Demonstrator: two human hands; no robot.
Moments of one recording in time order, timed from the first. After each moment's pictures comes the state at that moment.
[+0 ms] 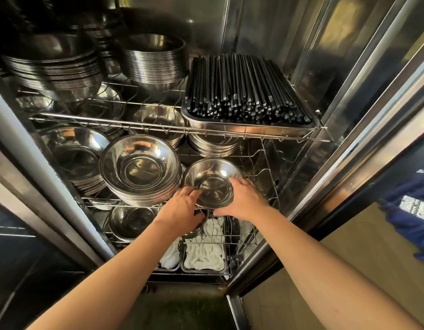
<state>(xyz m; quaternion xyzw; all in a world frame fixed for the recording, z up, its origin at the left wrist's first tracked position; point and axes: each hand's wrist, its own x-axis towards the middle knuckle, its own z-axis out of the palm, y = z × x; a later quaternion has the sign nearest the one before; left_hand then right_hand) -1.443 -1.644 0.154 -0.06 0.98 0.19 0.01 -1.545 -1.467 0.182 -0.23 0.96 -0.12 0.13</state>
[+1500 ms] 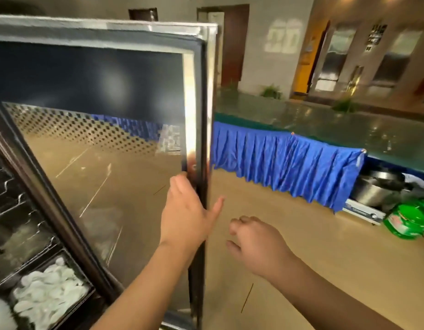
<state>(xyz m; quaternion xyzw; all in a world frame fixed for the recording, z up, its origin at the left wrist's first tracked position) -1.112 -1.102 0.268 0.31 0.84 0.41 -0.20 -0.997 -0.977 0.246 0.10 0.99 -0.05 -0.10</state>
